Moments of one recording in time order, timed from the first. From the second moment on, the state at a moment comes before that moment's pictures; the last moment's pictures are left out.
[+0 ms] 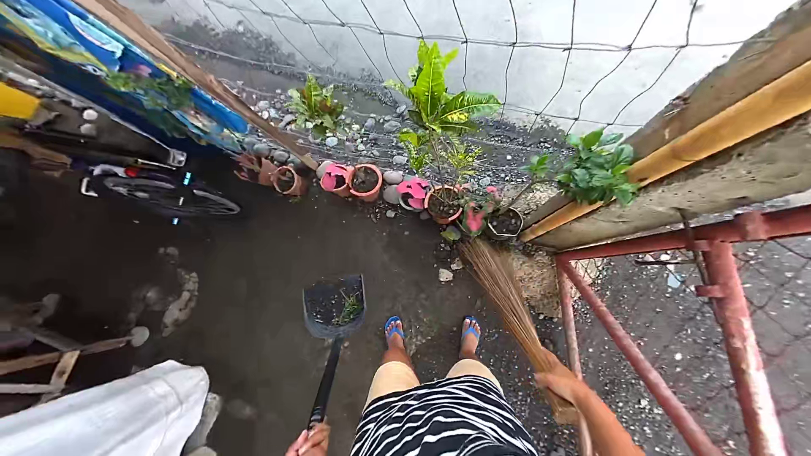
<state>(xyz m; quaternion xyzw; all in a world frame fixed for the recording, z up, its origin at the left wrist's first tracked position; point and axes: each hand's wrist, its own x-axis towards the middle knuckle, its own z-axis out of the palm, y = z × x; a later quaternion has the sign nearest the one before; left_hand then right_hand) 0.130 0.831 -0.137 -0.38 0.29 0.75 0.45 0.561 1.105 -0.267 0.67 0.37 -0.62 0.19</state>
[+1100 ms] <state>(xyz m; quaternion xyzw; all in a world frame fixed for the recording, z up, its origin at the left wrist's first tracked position) 0.207 0.787 -0.123 -0.39 0.25 0.78 0.42 0.594 1.040 -0.266 0.76 0.17 -0.62 0.10</state>
